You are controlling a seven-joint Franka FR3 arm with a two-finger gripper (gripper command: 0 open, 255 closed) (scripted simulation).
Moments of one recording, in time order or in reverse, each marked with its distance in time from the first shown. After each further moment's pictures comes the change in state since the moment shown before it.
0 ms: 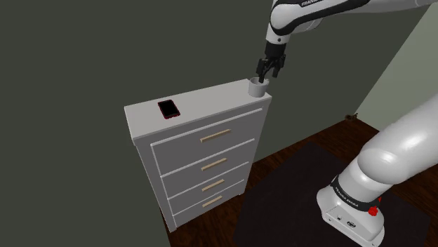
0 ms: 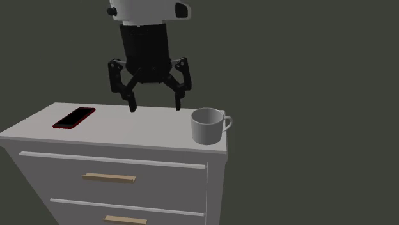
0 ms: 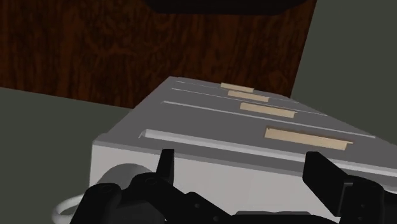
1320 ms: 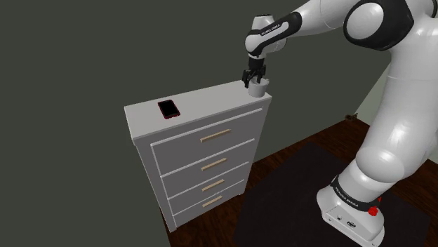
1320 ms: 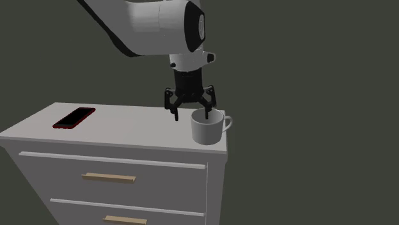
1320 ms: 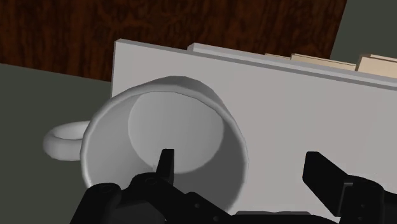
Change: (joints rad) arm -0.050 0.540 -0.042 0.380 -0.008 0.177 -0.071
